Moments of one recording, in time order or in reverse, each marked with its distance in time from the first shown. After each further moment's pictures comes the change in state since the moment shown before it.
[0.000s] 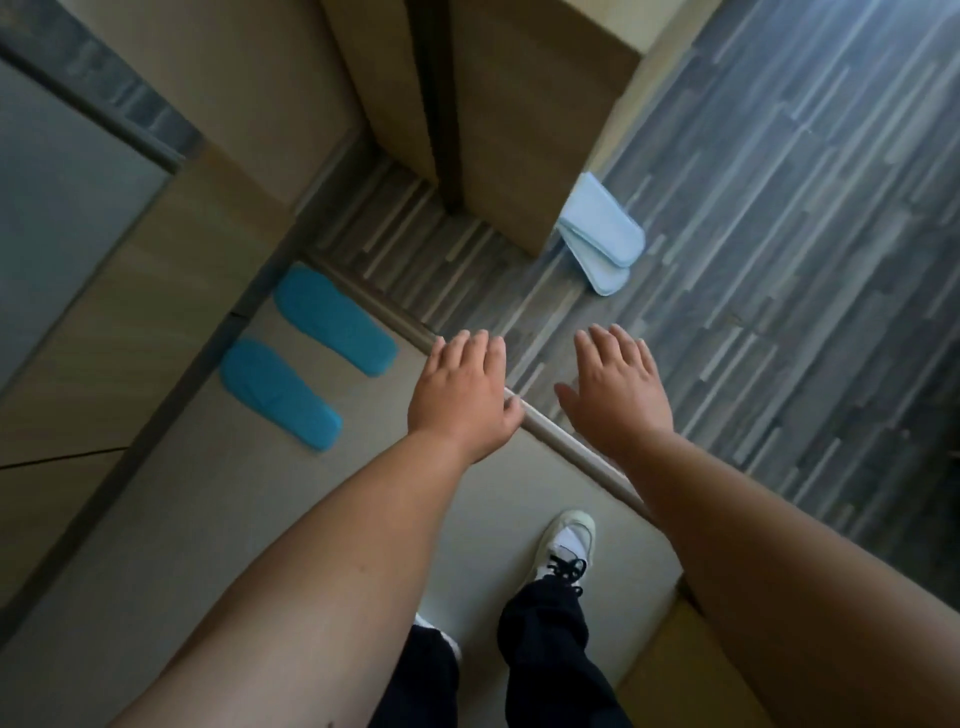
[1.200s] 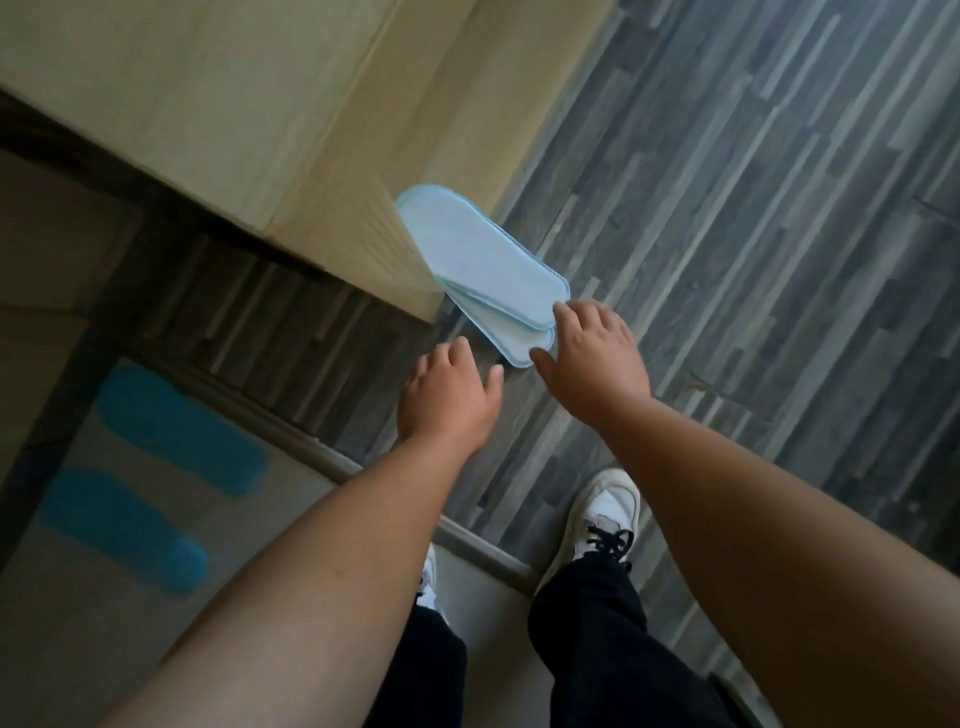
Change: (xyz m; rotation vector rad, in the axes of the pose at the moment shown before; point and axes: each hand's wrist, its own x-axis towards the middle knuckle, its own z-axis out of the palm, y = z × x) left_hand 0.283 0.098 0.063 -0.246 -0.090 -0.295; right_hand 0.240 0.179 0.028 0.132 -0.027 0.046
